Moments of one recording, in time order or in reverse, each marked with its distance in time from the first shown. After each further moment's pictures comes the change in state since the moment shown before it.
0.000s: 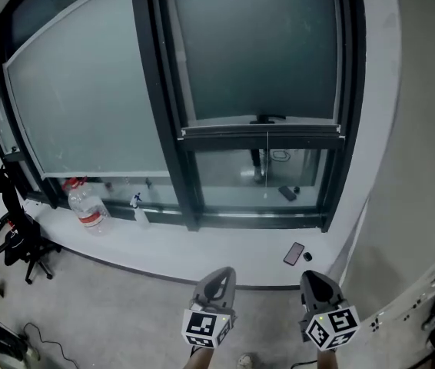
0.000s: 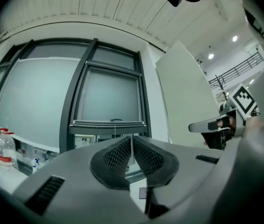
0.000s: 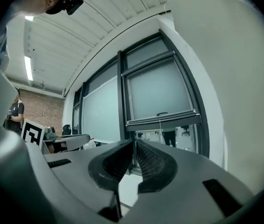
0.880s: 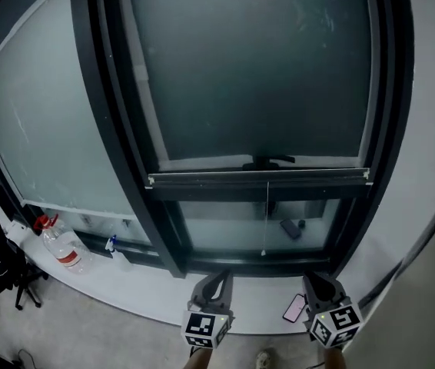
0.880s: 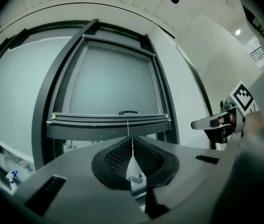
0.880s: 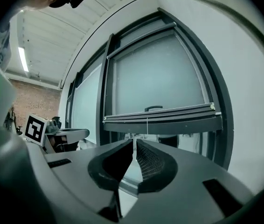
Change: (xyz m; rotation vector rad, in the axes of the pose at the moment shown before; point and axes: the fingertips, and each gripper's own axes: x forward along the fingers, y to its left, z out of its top) left arm 0.312 0.134 -0.039 0.028 0.038 0.013; right arm 0.288 -0.186 0.011 -0.044 0.059 0.018
